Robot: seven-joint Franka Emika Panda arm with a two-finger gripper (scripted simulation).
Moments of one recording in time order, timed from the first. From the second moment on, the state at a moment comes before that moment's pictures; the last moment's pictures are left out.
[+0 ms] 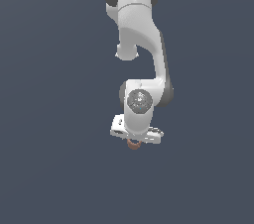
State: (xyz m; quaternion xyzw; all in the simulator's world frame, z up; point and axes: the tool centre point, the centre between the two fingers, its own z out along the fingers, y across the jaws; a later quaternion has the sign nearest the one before) arm 0.096 0.033 0.049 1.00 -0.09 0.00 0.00
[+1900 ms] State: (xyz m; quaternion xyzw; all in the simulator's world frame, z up) arm 0.112 0.190 0.141 1.00 -0.09 0.00 0.00
